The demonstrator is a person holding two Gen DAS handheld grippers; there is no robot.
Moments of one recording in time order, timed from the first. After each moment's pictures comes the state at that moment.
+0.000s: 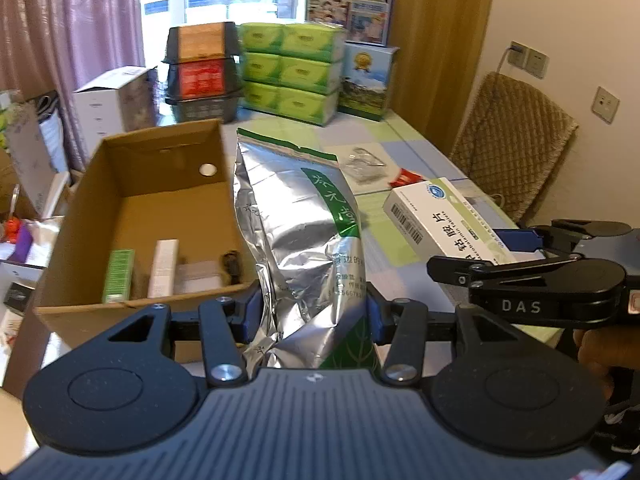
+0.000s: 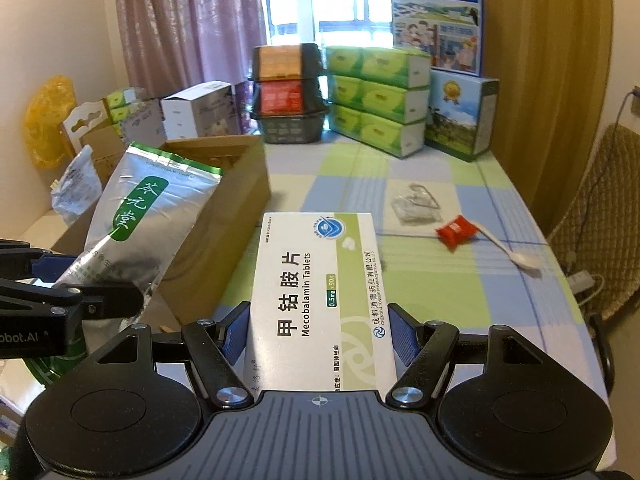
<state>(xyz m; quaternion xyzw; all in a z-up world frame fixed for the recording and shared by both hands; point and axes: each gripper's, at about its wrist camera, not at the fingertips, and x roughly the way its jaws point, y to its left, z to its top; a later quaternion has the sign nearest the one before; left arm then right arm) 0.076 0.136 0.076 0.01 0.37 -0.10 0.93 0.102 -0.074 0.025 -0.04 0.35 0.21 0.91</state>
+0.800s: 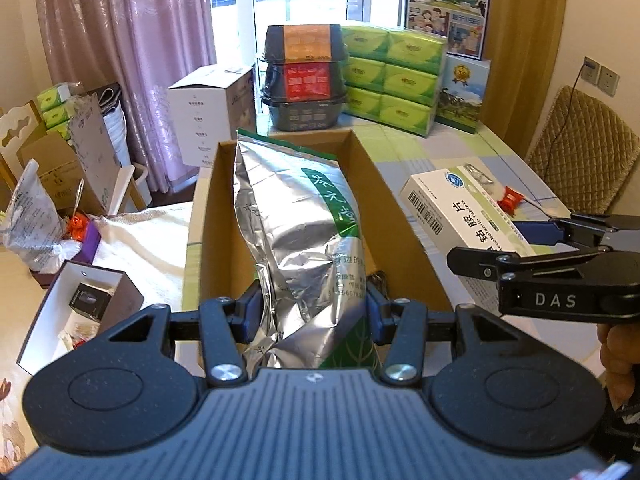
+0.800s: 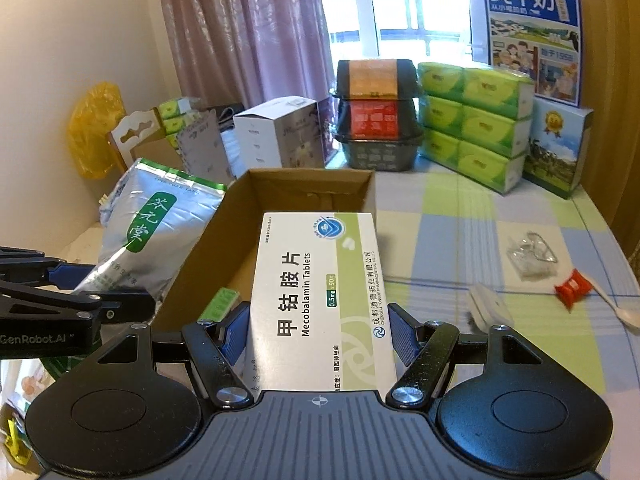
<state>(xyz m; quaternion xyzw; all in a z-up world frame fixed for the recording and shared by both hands) 0.123 0.263 0.096 0.02 0.38 -0.02 0.93 0.147 0.060 0.036 -0.02 0.33 0.28 0.90</state>
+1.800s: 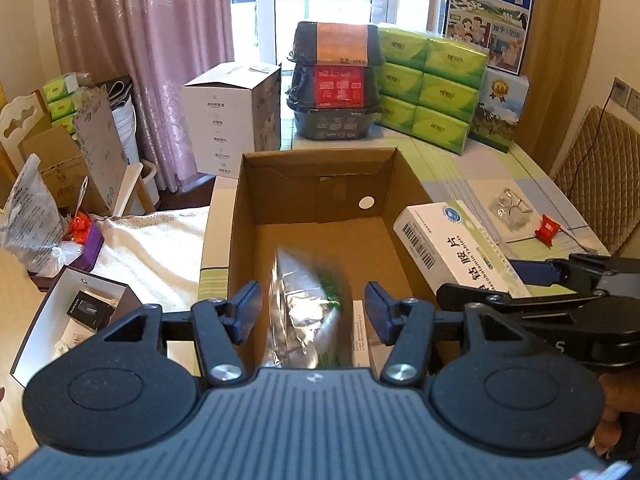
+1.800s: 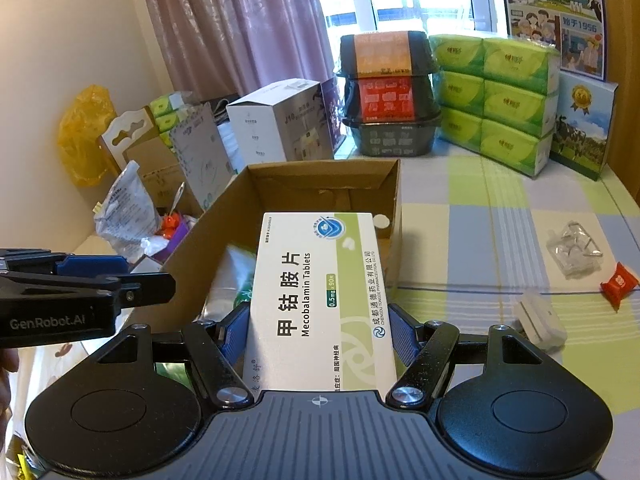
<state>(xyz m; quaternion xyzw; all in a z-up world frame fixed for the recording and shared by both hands) 0.185 0.300 0.077 0.00 0.37 -0.01 0.93 0.199 0.107 0.010 0.01 0.36 0.28 0.89</state>
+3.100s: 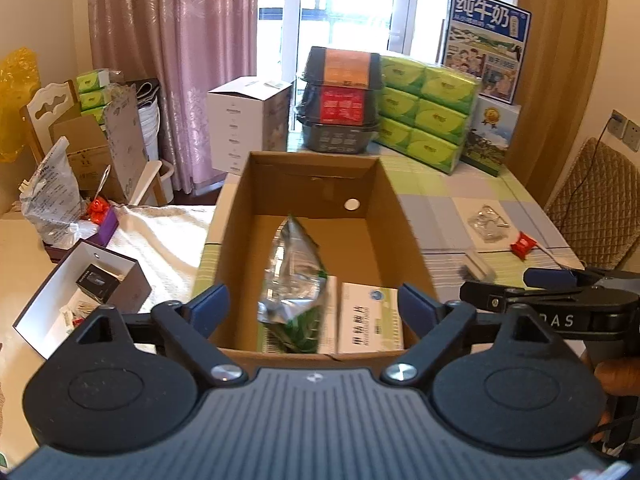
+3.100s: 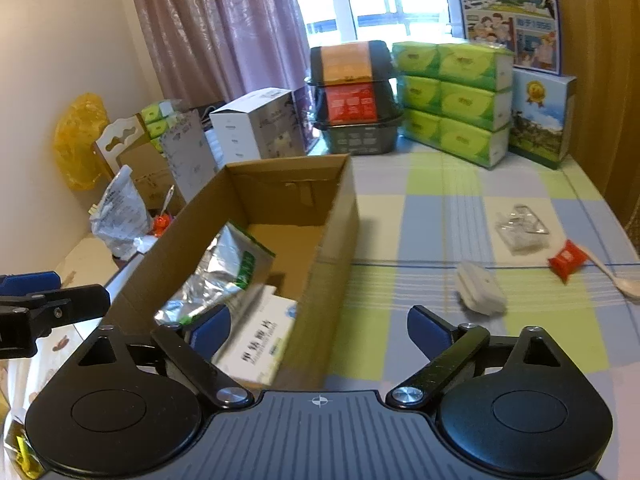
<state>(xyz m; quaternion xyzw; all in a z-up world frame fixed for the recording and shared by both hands) 0.100 0.257 0.102 -0.04 0.34 0.03 0.94 0.154 0.033 0.026 0.01 0.36 0.26 0.90</state>
